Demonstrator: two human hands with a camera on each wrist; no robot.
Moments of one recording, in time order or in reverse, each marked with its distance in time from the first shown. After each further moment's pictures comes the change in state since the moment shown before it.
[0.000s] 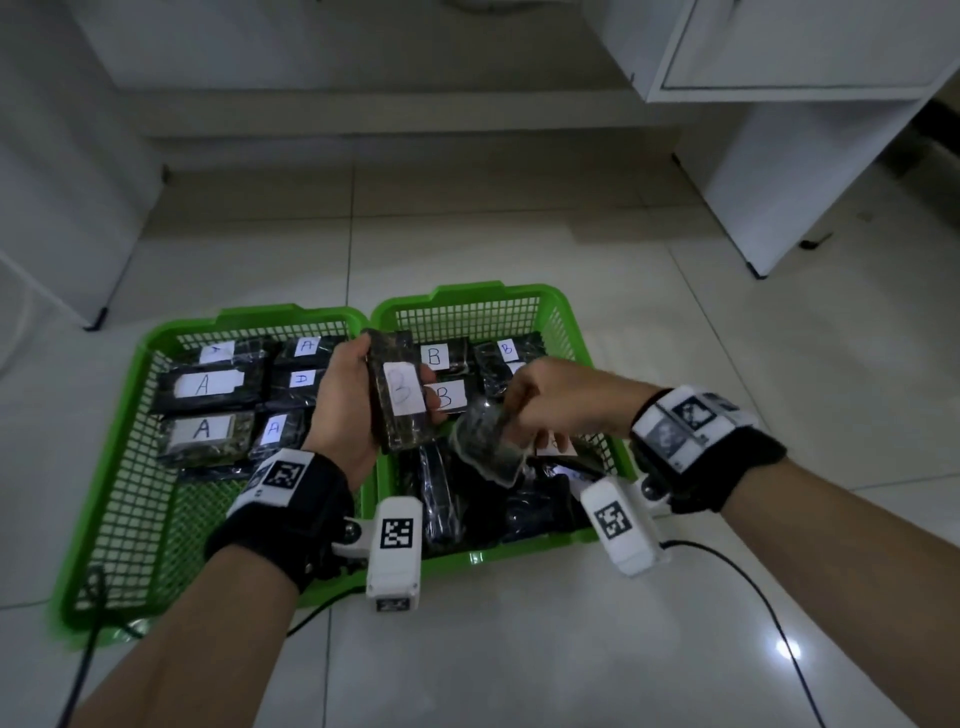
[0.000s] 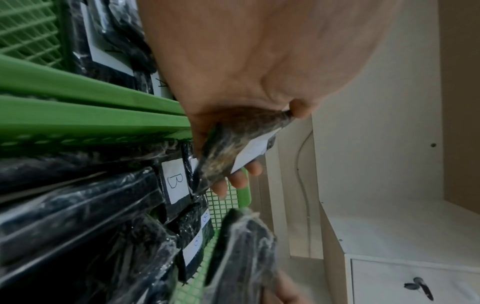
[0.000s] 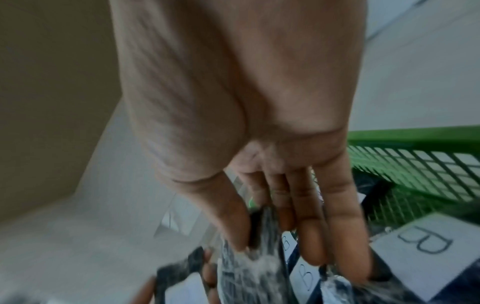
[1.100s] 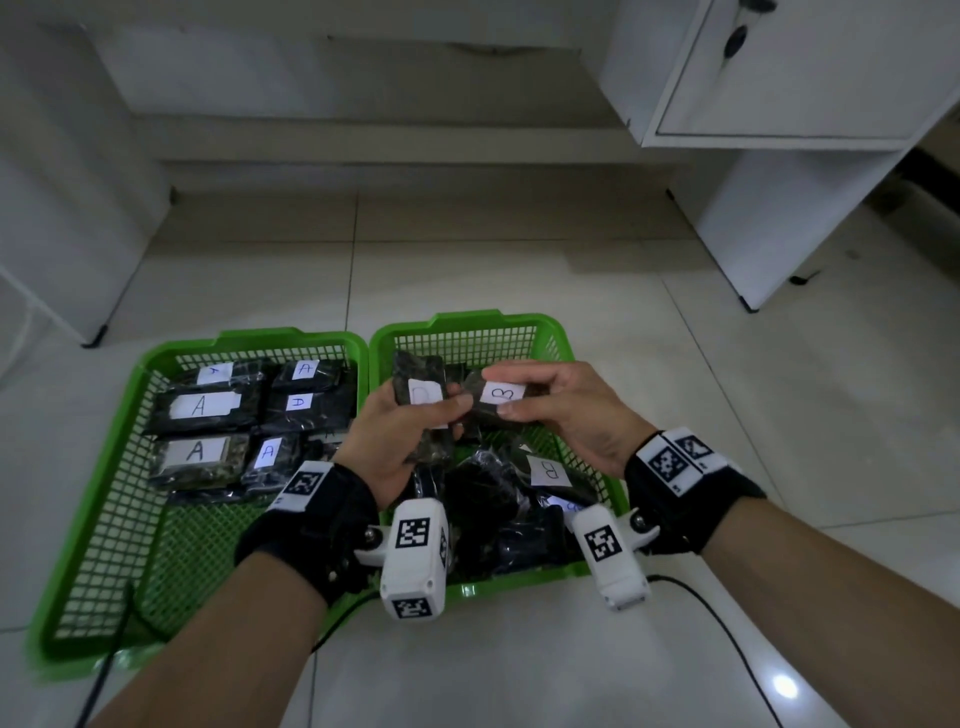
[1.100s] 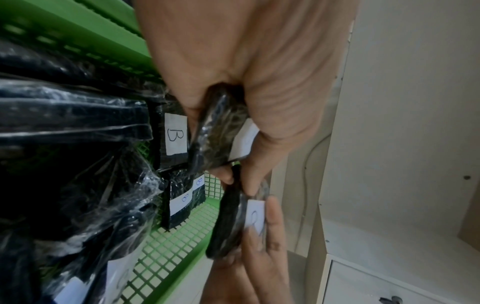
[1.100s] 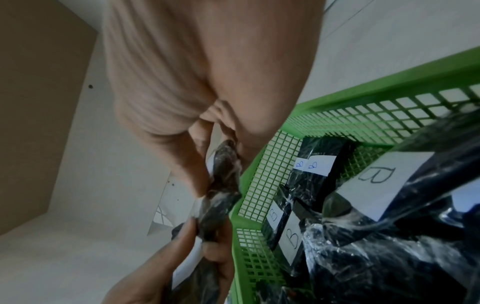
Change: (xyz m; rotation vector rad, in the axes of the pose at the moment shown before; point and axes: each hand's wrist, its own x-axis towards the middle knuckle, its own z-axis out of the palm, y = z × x) left_hand 0.015 -0.016 0.017 0.121 -0.070 -0.014; right_hand 0.007 0.019 0.002 0.916 0.218 -0.268
